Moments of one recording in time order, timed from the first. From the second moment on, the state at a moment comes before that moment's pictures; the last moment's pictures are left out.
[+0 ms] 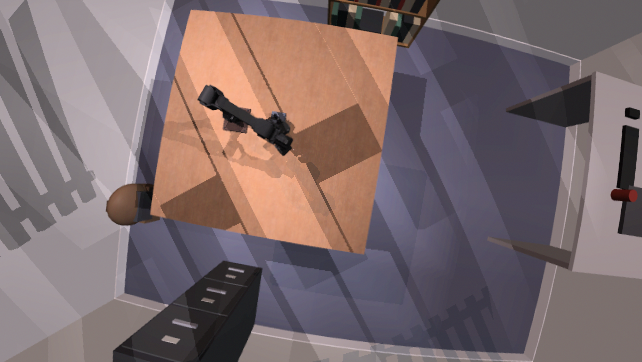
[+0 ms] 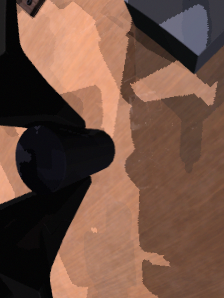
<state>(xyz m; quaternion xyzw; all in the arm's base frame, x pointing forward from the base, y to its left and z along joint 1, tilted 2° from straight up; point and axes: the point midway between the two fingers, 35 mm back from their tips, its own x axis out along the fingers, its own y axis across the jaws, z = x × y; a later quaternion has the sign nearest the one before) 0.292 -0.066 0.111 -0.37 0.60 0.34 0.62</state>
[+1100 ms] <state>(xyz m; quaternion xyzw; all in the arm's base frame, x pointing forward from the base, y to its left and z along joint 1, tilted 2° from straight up) 0.260 0.025 0.154 -0.37 0.60 0.35 0.62</state>
